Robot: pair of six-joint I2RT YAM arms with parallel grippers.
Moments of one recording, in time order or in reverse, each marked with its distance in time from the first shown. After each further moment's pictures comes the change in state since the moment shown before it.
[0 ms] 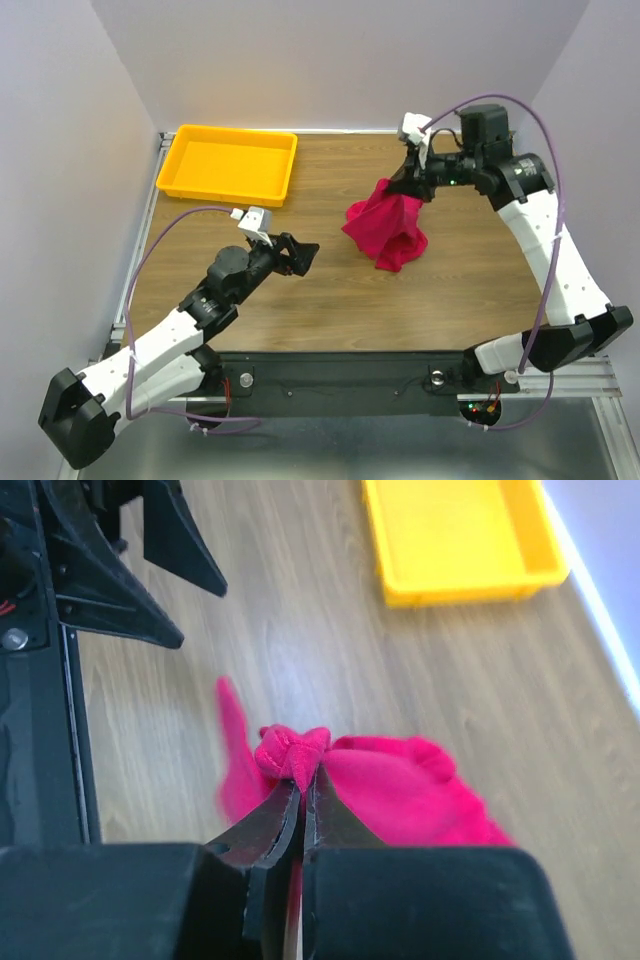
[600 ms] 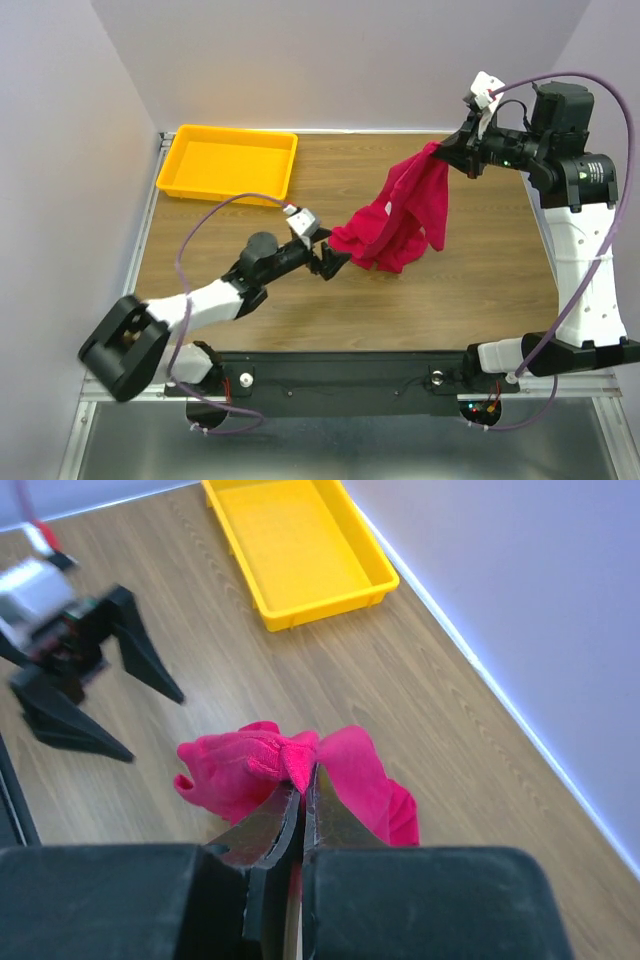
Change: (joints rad) left arm -0.002 0.376 0.002 0.500 0.363 0.308; right arm -0.241 -0.032 0.268 -0.086 -0.017 0.084
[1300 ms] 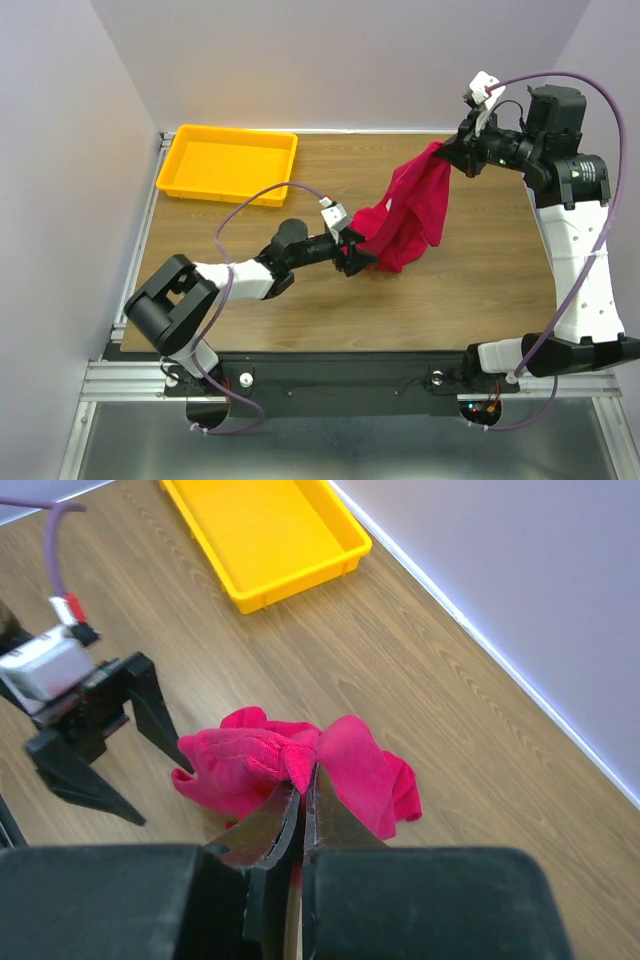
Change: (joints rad) left arm -0.054 0.363 0.193 0.151 0.220 -0.060; right arm -0.011 -0.003 -0.071 0.048 0.094 0.075
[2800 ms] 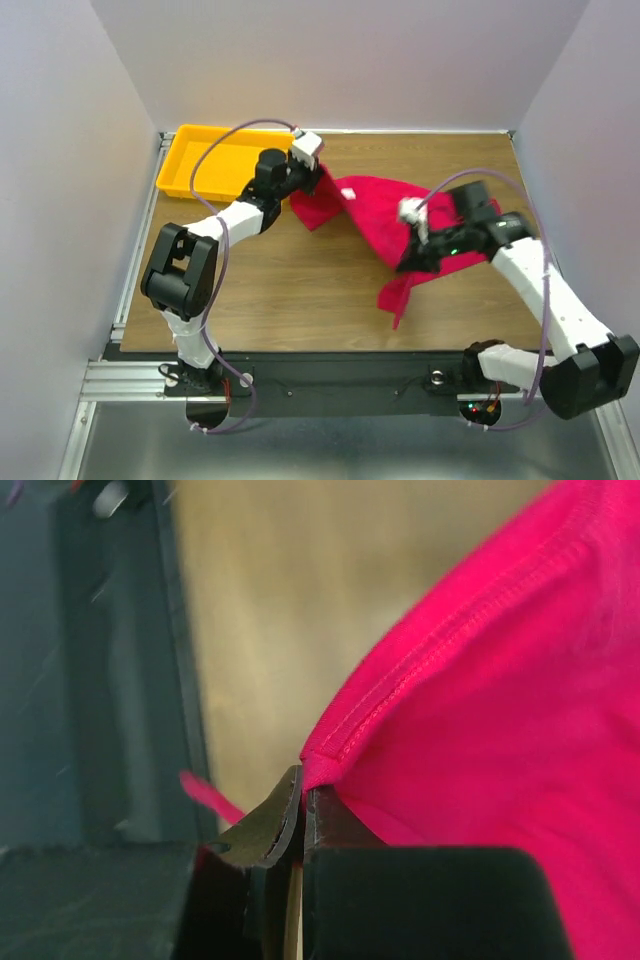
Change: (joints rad) left arm 0.336 0.232 0.548 -0.422 -0.213 0.300; right arm 0.141 -0.211 -0.699 -0.092 -0.211 -0.337
